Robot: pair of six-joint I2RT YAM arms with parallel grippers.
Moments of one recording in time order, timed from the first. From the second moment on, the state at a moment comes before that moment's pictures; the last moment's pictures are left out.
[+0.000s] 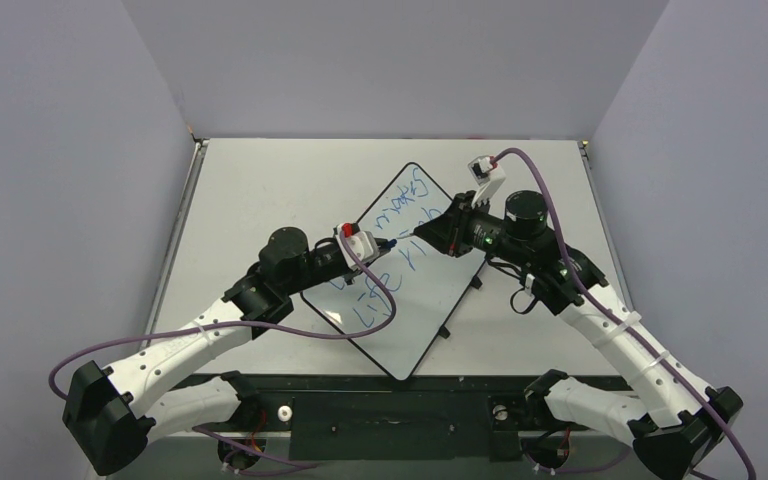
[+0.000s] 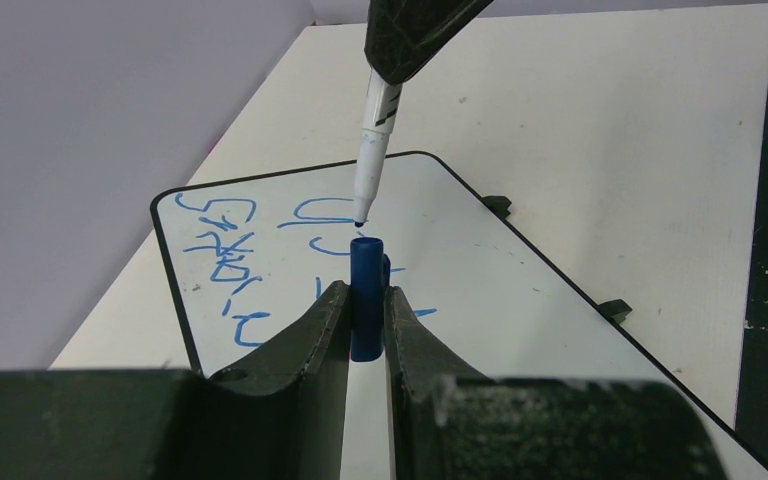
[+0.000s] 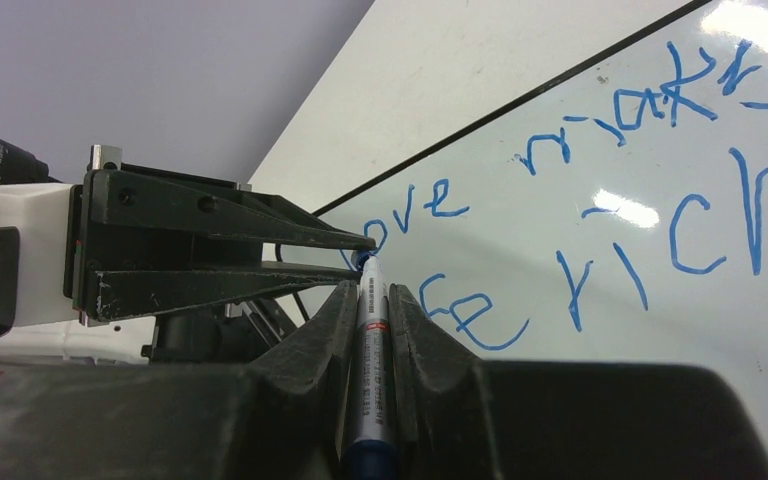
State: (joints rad) left arm -0.77 1.04 0.77 0.19 0.33 0.31; right arm 0.60 1.03 1.08 -0.31 -0.33 0.51
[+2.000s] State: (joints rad) left arm -0.76 1.04 0.77 0.20 0.35 0.27; right arm 0.61 1.02 1.07 -0.29 -0.32 0.52
